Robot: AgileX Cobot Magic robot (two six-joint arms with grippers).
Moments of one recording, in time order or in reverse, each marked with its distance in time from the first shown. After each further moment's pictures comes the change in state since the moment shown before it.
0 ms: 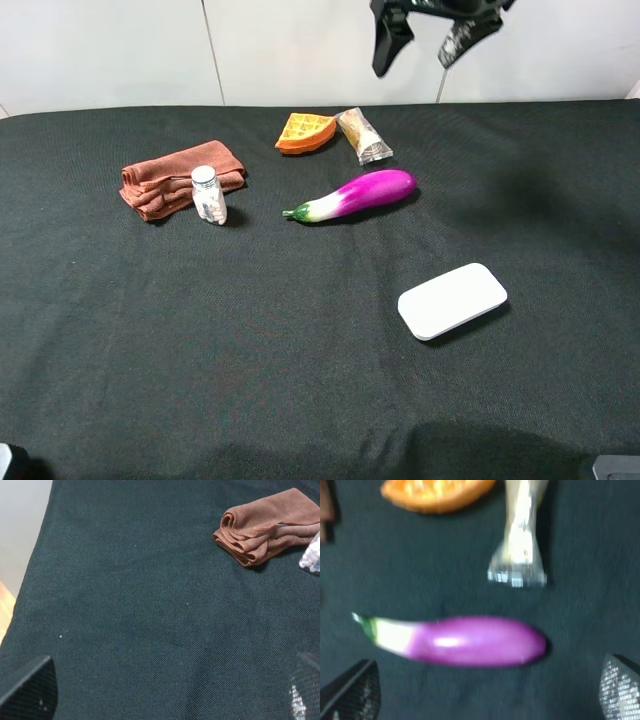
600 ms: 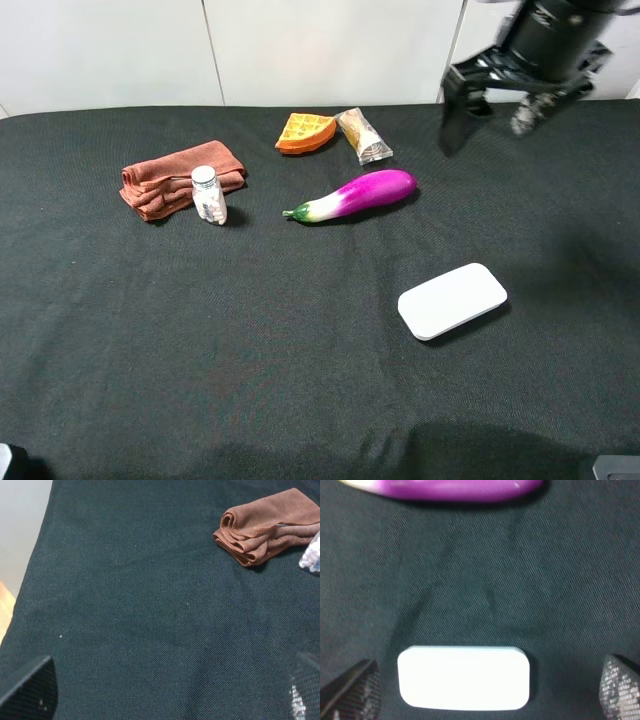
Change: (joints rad) left arm 0.000 0.000 0.000 0.000 0.000 0.000; right arm -0.029 -0.372 0.534 -0.044 -0.050 0.001
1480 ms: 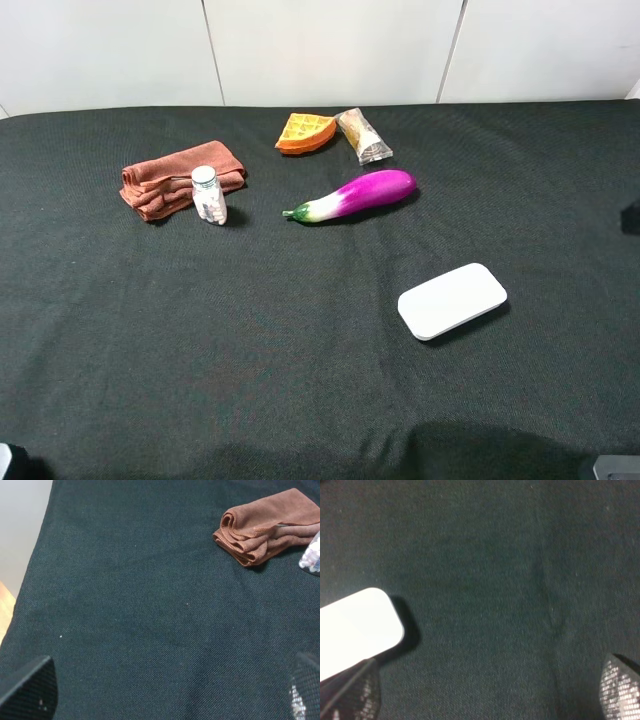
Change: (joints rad) left arm 0.000 0.000 0.000 0.000 0.000 0.000; right arm -0.418 -0.807 0.715 -0.052 -0.288 0.004
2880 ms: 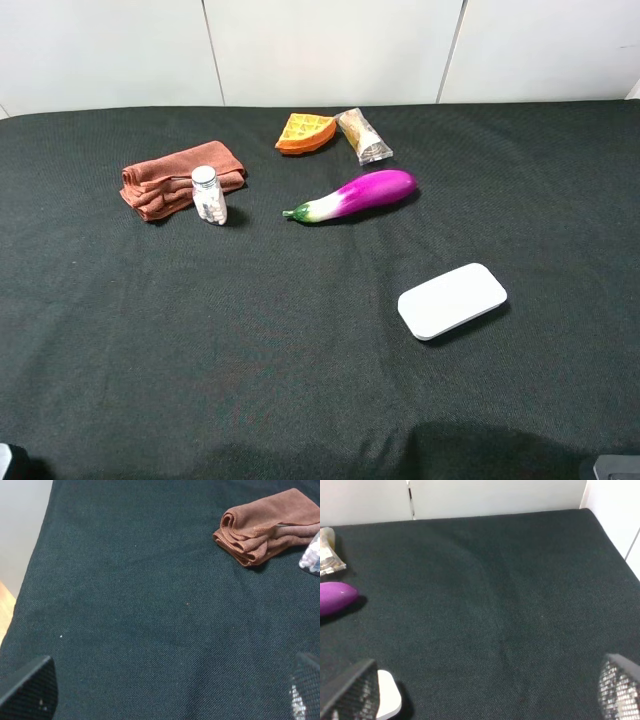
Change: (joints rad) left arm 0.000 0.000 0.000 0.000 0.000 0.000; right arm 0.002 -0.811 0.079 -0.070 0.139 0.082
